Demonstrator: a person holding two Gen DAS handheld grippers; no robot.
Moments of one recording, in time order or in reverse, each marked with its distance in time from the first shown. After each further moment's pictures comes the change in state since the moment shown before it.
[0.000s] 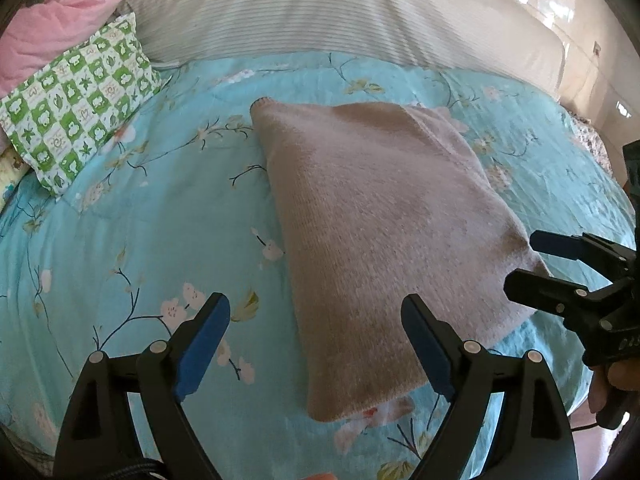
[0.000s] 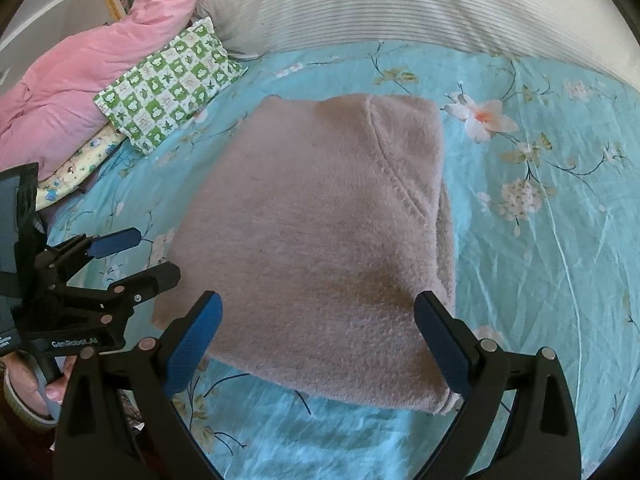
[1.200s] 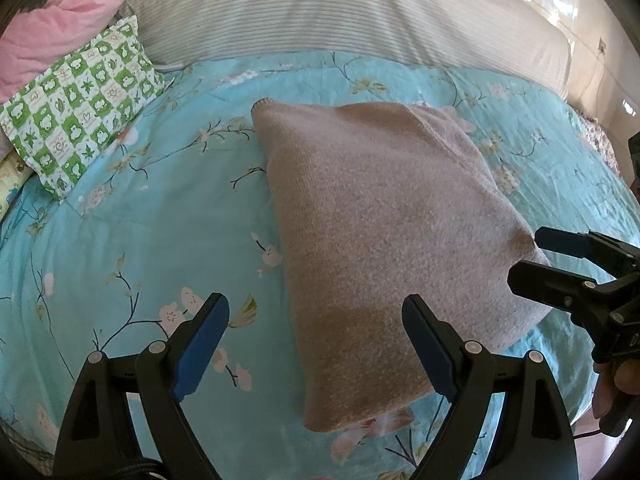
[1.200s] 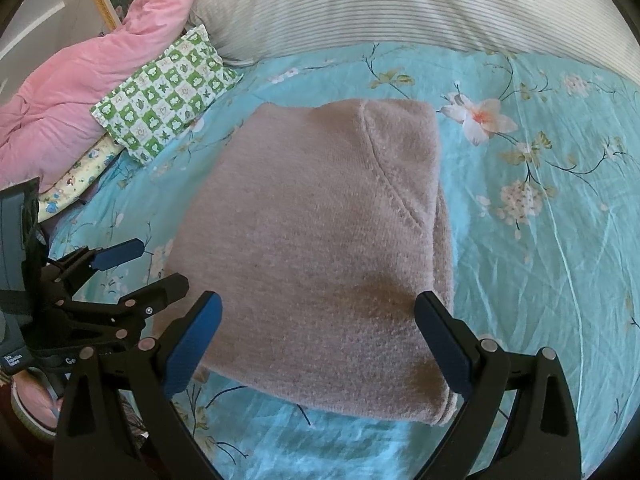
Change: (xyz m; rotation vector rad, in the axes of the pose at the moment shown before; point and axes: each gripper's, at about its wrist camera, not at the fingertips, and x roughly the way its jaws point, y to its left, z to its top) left arm 0.004 -0.009 0.002 0.001 -0.005 0.030; right arm 0.003 -0.005 0.007 0.021 -0.011 0.011
